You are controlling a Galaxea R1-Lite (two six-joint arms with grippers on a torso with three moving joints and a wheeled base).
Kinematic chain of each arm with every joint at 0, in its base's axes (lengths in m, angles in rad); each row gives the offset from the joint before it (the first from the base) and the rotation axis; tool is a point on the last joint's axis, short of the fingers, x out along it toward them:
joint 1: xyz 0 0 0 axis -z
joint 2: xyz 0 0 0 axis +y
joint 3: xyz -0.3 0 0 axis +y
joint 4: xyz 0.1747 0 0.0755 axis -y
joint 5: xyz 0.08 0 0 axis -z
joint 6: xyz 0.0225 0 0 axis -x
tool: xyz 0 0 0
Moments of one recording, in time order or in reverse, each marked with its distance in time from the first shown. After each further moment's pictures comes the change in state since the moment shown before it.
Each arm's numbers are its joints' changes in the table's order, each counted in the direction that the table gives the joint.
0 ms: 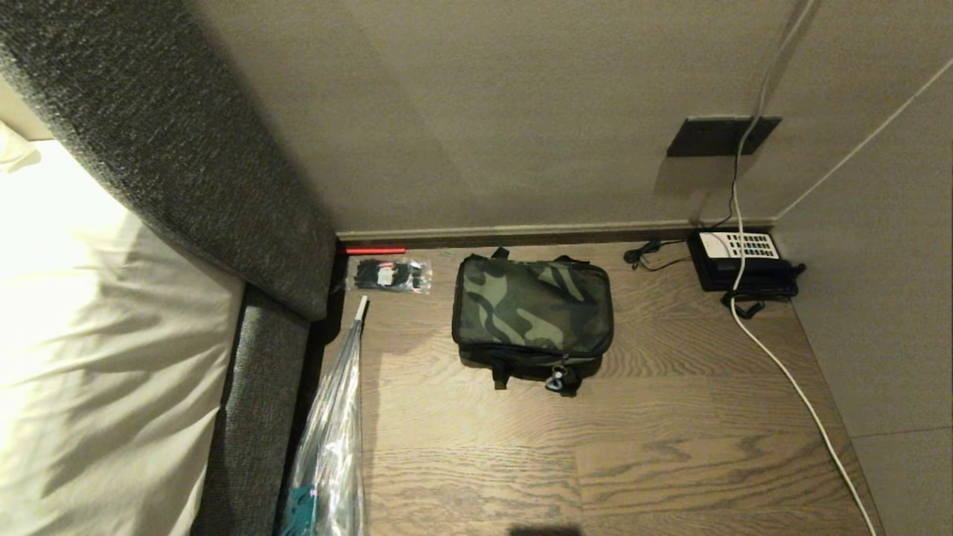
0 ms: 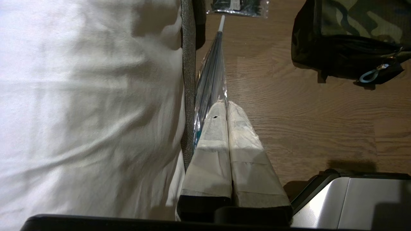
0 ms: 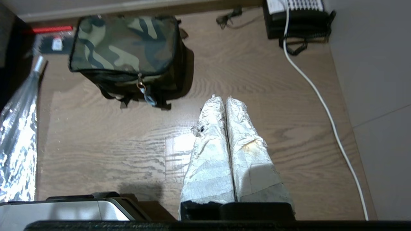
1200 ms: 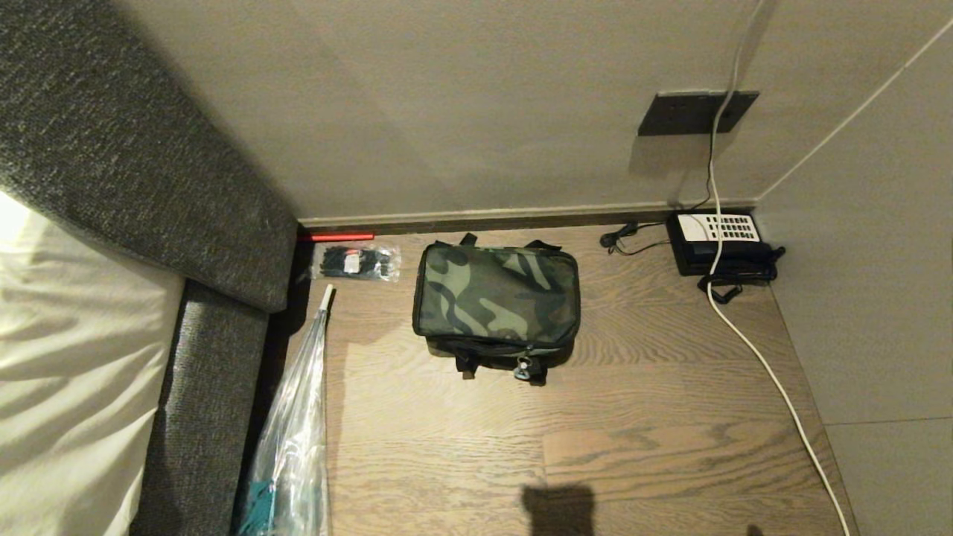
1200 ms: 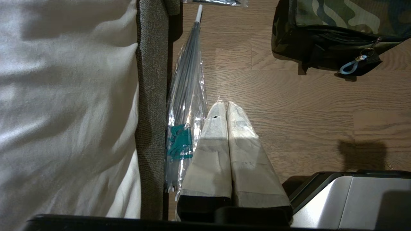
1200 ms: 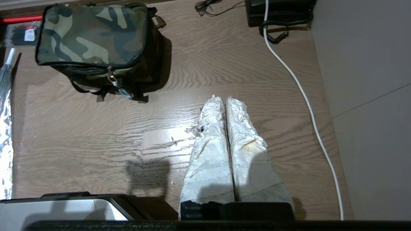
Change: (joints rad) left arm 0.000 0.000 0.002 0.003 0.003 0.006; right arm 0.000 0.000 0.000 0.000 0.000 0.000
